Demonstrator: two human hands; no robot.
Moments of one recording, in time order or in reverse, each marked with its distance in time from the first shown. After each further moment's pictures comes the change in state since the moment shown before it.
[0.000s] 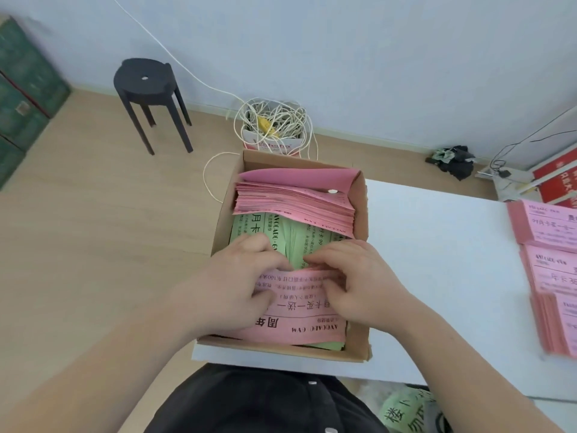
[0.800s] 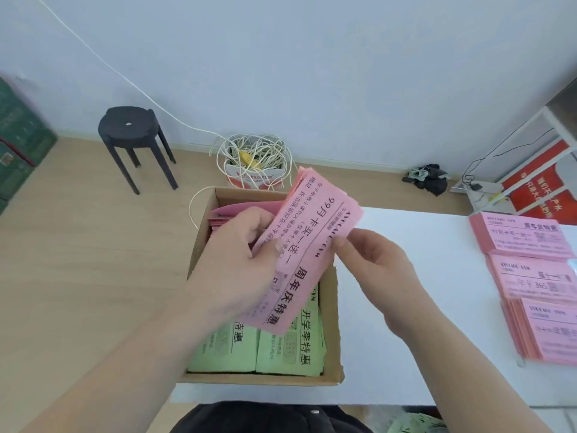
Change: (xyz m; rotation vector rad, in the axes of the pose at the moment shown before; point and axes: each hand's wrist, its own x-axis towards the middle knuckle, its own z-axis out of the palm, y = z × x) left_hand 0.034 0.084 -0.041 -0.577 0.385 -0.249; right_hand -0.014 -0.007 -0.065 0.824 0.329 0.534
